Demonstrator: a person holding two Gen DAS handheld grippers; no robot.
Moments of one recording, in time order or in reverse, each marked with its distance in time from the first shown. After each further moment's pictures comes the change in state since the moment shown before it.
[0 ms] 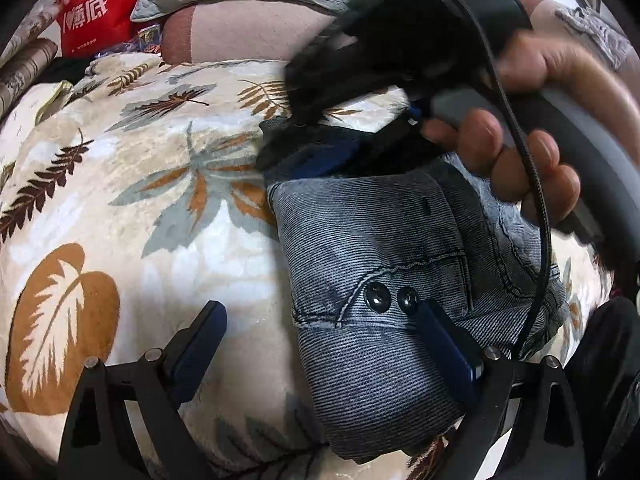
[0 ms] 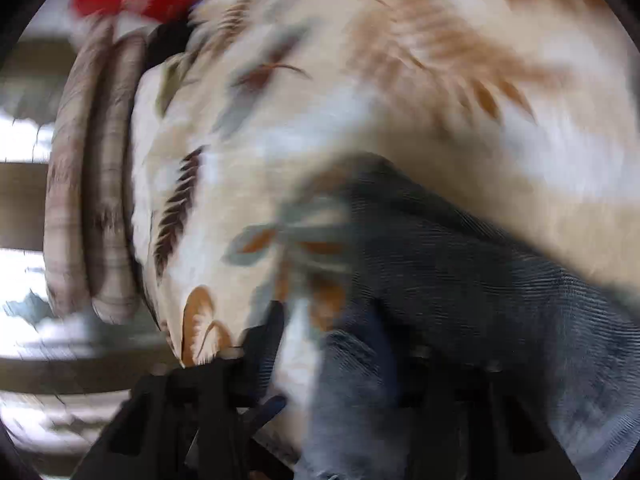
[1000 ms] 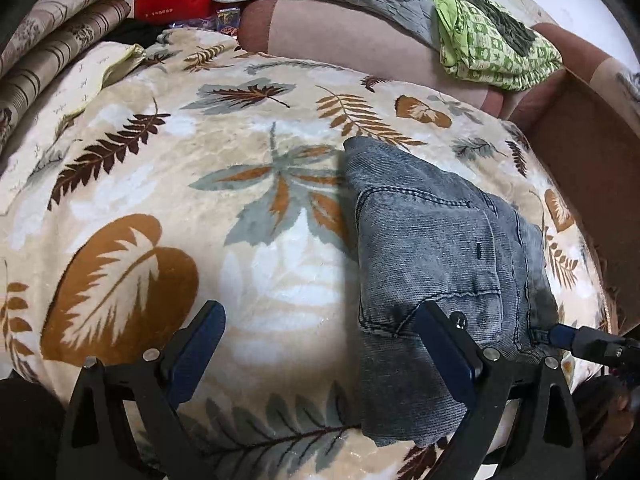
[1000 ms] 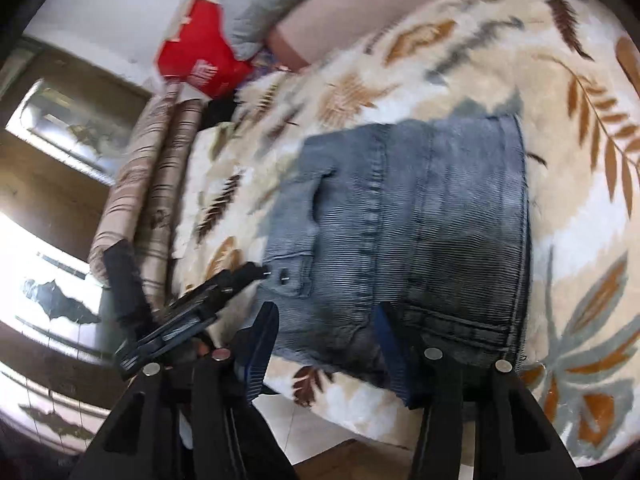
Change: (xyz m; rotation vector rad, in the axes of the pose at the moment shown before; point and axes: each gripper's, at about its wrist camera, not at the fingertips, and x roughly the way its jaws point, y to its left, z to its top) left arm -0.034 0.028 0.010 -0.209 0.004 0.139; right arm -0.116 -0.046 -0.210 -0.106 -0.383 0.056
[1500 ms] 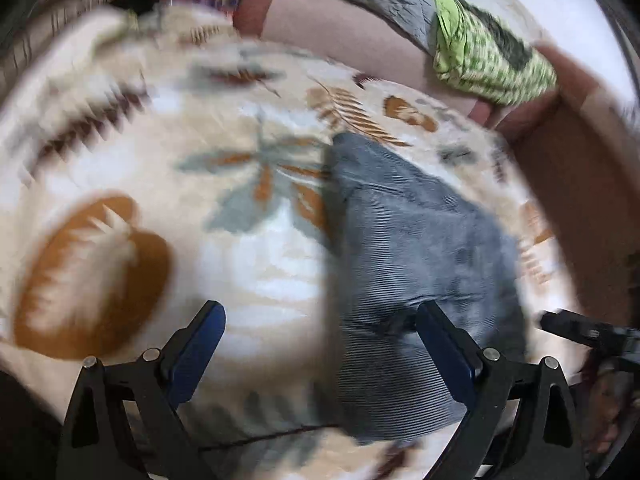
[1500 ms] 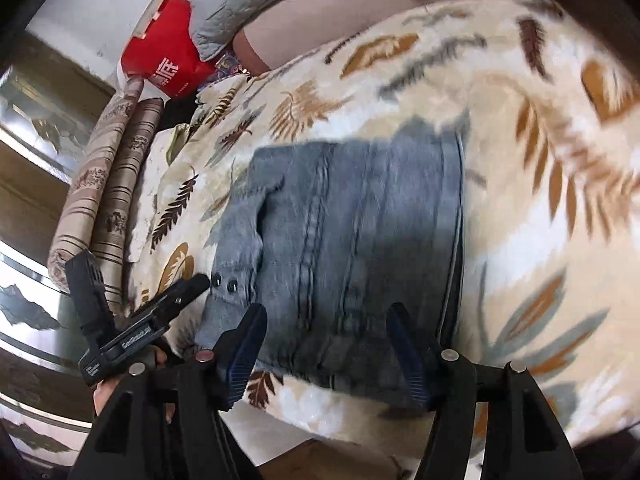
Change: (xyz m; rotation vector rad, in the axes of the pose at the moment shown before) left arm 0.010 0.015 0.002 -0.127 0.060 -0.199; right arm -0.013 0.010 0.025 -0.018 0.013 -0.221
